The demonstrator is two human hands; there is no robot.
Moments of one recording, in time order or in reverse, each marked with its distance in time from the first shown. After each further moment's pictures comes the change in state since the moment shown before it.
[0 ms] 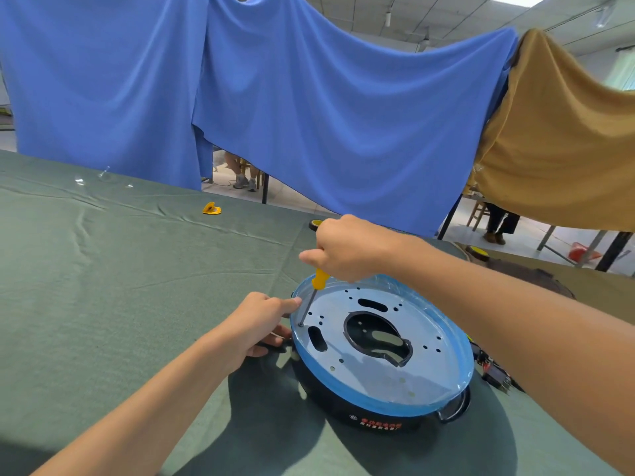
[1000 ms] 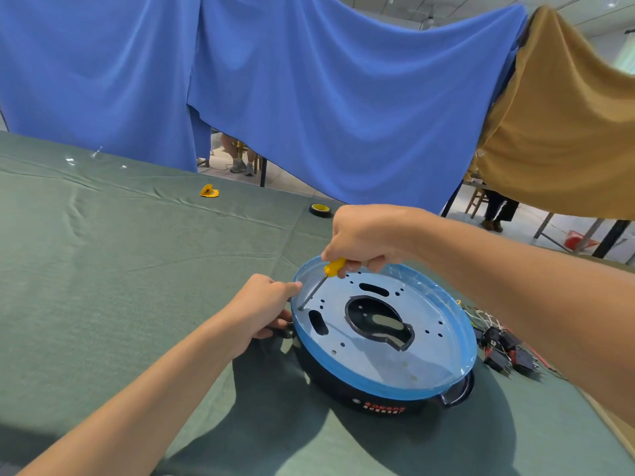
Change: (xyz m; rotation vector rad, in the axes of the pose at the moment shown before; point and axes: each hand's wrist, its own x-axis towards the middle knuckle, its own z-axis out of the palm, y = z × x) left_hand 0.011 -0.004 0.005 0.036 0.047 0.046; right_hand -0.003 0.001 0.000 0.248 -0.231 0.222
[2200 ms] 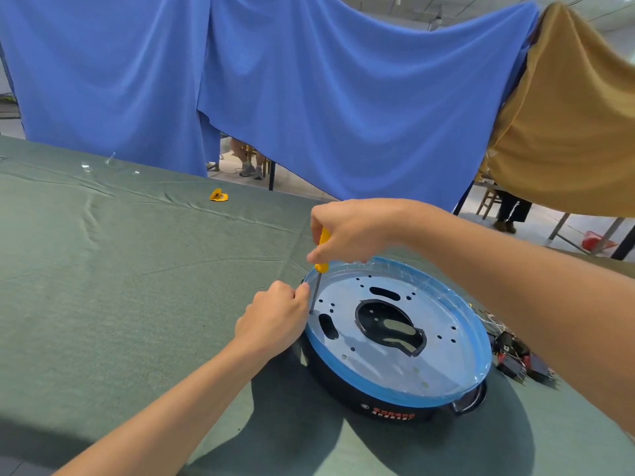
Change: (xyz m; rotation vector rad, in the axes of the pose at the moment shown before) left_hand -0.009 -0.006 0.014 0.354 0.193 0.211; right_hand 0.001 -0.015 -0.009 -0.274 0.089 -0.205
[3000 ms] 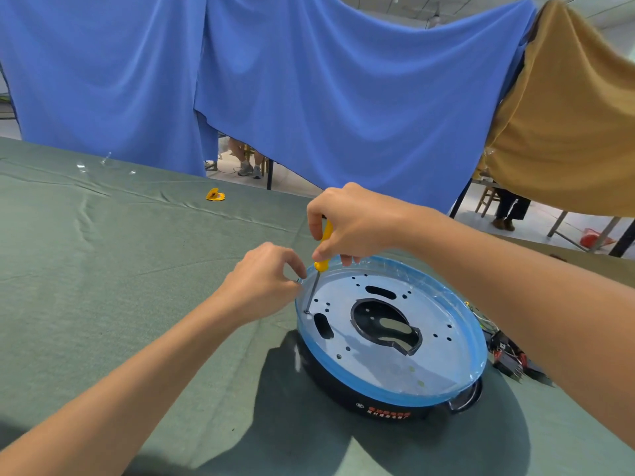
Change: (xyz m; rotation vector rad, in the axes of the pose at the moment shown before) left_hand 0.011 0.020 -0.044 0.170 -0.046 0.313; right_hand 0.001 0.014 0.005 0.103 0.192 -0.101
